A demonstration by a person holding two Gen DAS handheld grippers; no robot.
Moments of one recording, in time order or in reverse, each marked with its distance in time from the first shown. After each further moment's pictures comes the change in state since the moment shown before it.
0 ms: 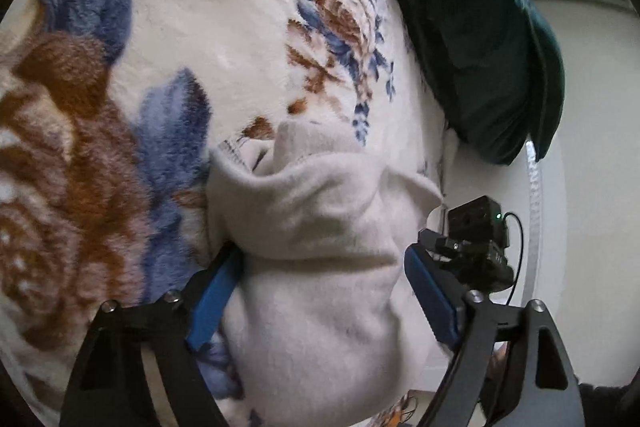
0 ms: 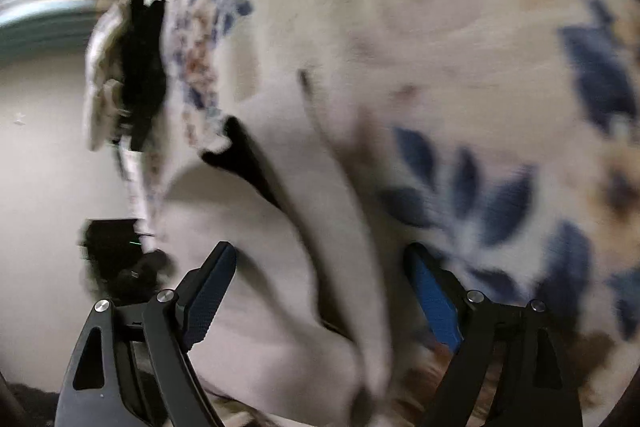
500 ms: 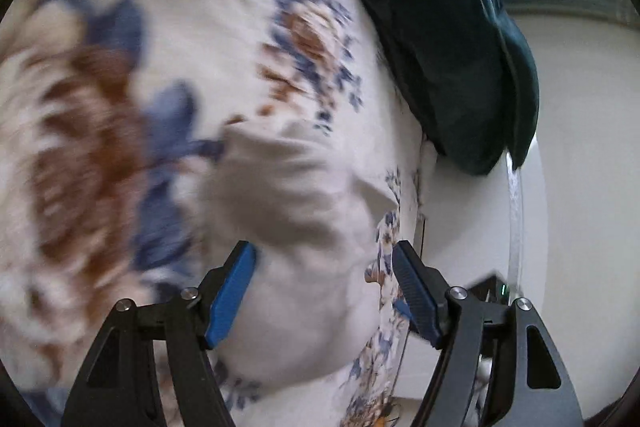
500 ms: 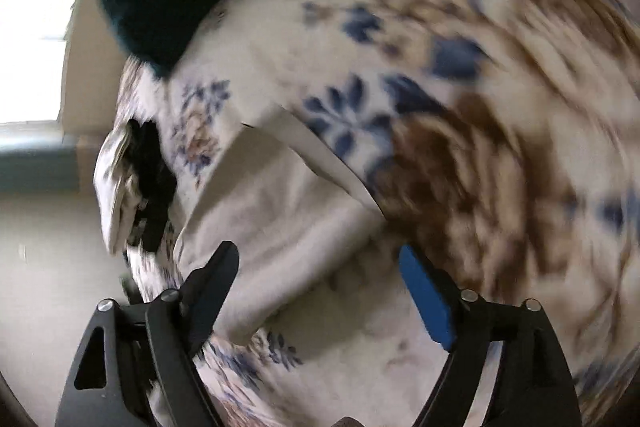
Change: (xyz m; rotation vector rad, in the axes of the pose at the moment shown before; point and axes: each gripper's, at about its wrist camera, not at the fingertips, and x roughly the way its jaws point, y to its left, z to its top) left arm -0.033 -0.029 -0.019 0.019 -0.047 -0.011; right arm -0.090 0.011 -0.131 0.246 -0.392 -0.109
